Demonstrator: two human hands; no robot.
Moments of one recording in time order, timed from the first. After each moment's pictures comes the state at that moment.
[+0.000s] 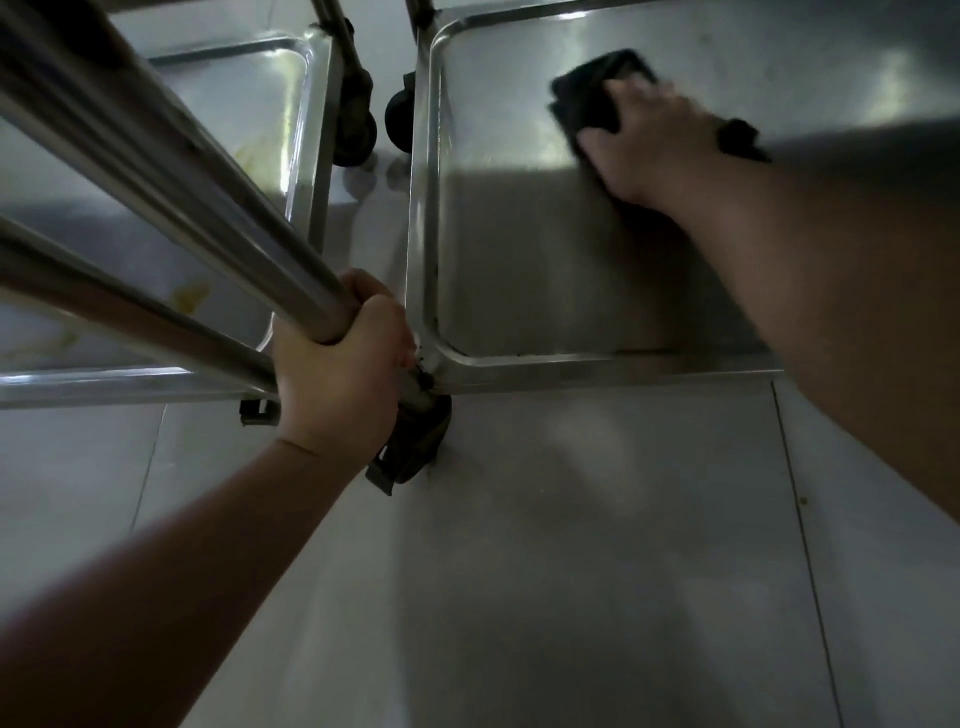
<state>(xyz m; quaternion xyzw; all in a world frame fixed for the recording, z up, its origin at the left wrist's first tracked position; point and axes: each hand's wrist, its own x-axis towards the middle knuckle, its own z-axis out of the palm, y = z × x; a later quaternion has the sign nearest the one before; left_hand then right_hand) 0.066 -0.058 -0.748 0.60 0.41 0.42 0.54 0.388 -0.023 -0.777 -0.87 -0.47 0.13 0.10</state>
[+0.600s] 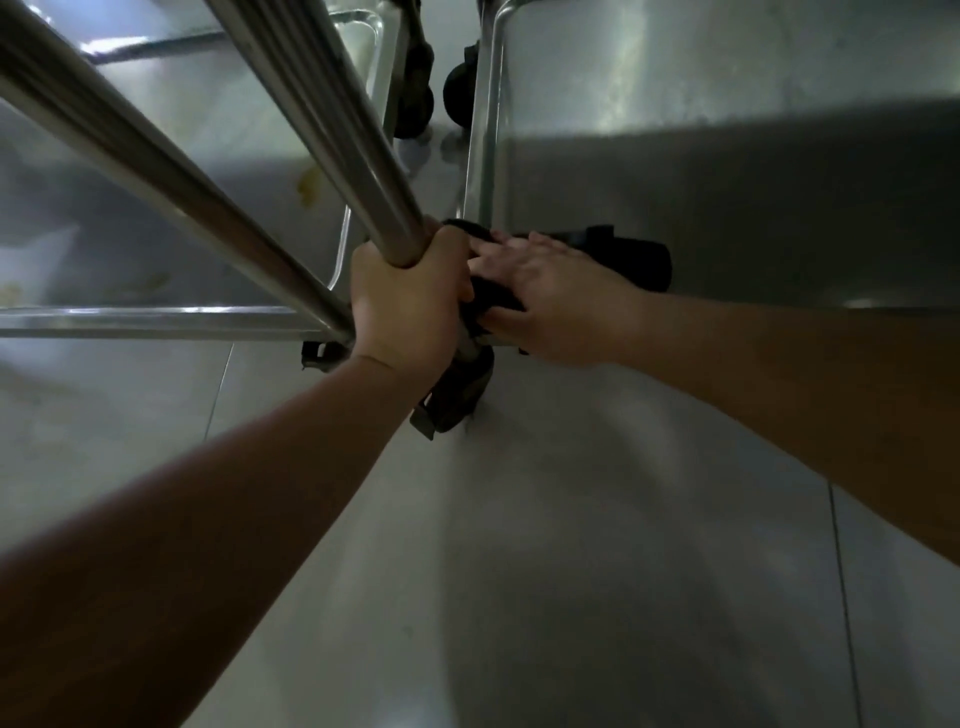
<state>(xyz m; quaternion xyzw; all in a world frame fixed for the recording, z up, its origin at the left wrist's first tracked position) 0.066 -0.062 -0.745 0.59 0.46 0.41 0.52 0.229 -0.096 -0.790 -0.61 -0.73 0.27 0.11</state>
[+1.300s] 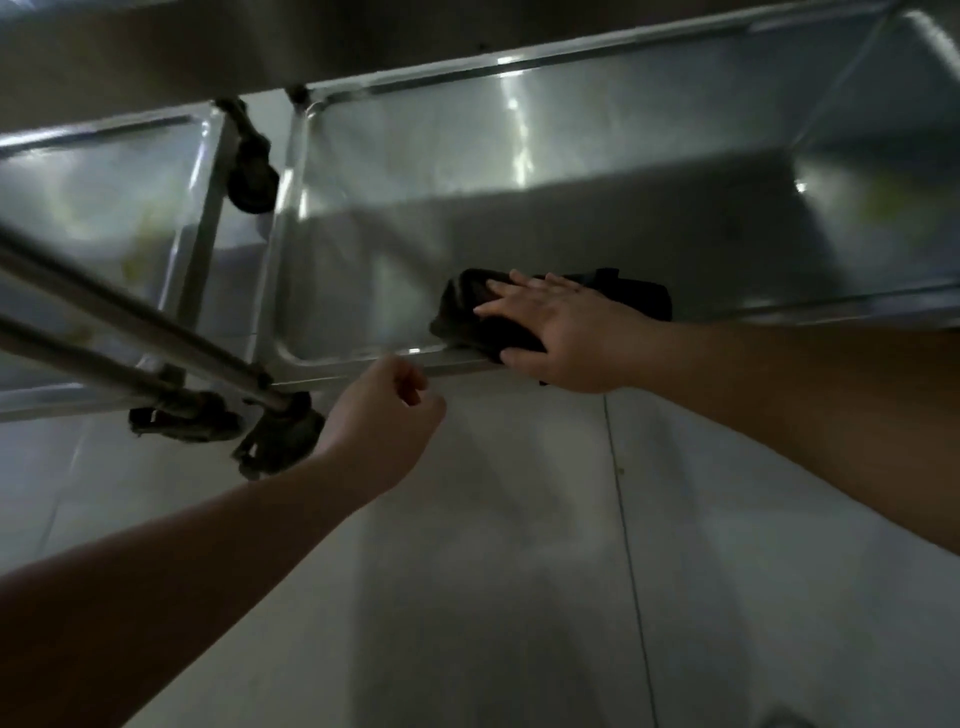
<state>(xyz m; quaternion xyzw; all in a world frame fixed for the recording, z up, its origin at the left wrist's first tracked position) 0.169 -0.189 -0.761 0.73 0.58 0.04 0.35 0.418 -0.241 -0.788 -0.67 -0.70 0.24 0.06</state>
